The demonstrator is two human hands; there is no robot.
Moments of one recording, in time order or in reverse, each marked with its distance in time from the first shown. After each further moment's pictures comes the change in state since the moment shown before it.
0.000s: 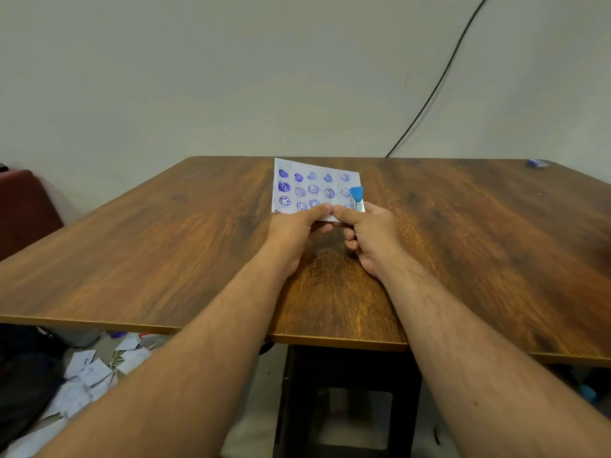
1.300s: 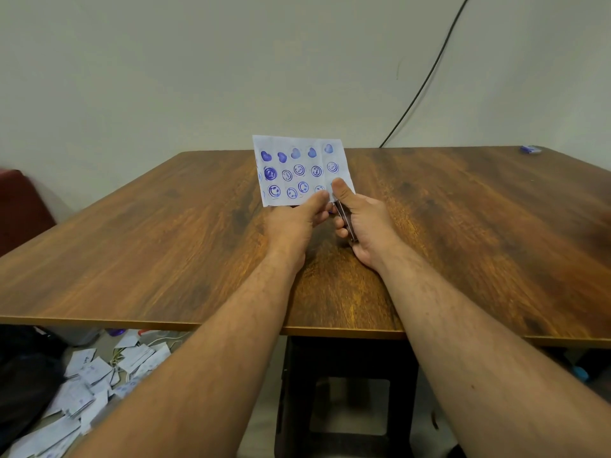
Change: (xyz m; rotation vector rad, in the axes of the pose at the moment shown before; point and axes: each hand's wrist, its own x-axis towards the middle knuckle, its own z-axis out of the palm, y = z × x) left_hand 0.004 -0.018 0.013 -0.015 0.089 0.206; right_hand -0.007 -0.005 0.002 0.028 -0.049 -0.025
